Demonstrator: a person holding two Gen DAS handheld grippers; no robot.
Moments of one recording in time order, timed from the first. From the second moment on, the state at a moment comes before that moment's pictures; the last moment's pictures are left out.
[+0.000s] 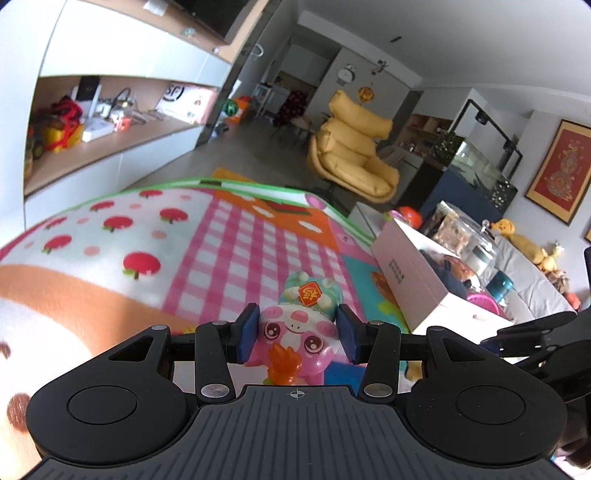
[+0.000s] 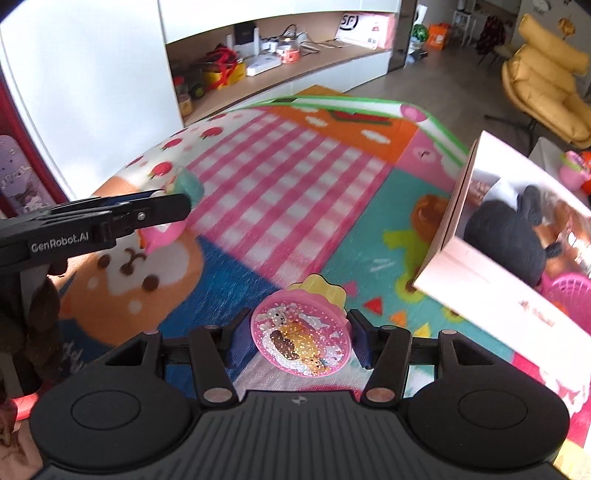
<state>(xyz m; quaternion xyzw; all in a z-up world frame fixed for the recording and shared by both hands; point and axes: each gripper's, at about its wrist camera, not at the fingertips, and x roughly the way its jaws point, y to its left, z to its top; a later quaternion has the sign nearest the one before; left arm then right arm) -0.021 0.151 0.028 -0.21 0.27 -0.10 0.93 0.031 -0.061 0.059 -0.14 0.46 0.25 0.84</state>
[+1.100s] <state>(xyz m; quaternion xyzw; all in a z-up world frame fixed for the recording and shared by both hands) -0.024 0.042 0.063 -0.04 0.33 -0.11 0.94 -0.033 -0.145 0.071 -0.08 0.28 0.25 0.92</state>
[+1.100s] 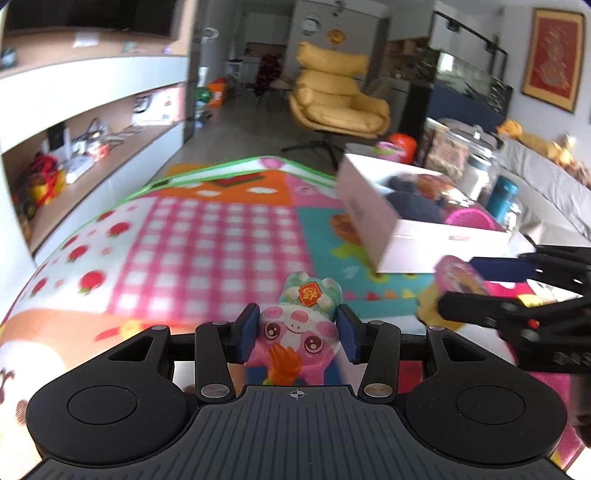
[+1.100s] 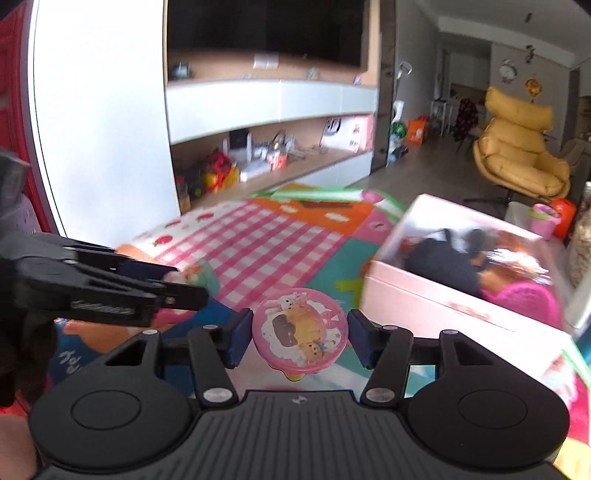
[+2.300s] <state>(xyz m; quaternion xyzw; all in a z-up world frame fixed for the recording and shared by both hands) 0.146 -0.161 0.066 0.09 0.31 -0.27 0.91 -0.015 -0.252 0.050 -0.03 0.28 0.13 0.95</state>
